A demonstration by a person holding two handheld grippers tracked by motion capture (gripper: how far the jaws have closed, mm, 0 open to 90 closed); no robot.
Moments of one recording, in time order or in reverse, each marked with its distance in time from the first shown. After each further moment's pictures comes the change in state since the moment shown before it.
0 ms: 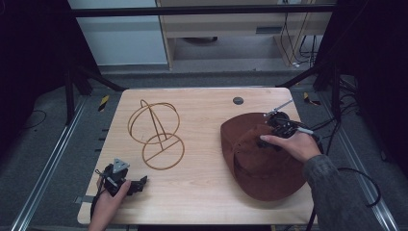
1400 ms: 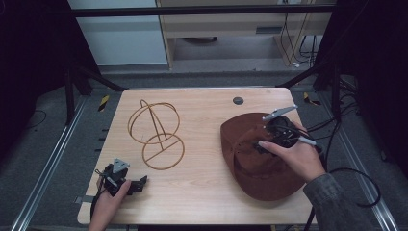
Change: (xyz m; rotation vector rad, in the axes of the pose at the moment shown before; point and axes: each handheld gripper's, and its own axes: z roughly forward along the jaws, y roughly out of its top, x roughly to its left) left arm 0.000 0.000 0.000 0.000 0.001 -0.002; right arm 0.046 -0.009 -0.046 -0.162 -0.097 -0.021
